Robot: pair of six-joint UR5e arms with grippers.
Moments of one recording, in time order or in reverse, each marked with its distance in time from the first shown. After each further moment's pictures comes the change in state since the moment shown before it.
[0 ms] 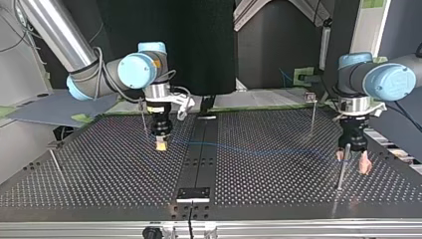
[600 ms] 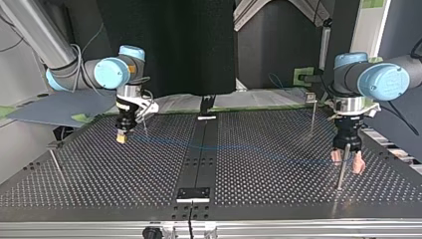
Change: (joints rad) left arm -0.026 0.000 0.000 -0.002 -0.005 -0.009; right arm -0.160 -0.001 0.160 -0.158 0.098 0.135
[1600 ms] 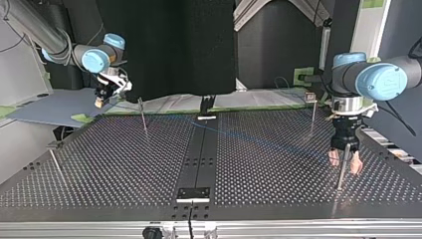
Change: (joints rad) left arm -0.011 0.000 0.000 0.000 0.000 -0.008; right arm -0.263 0.190 0.263 -0.263 -0.046 -0.050
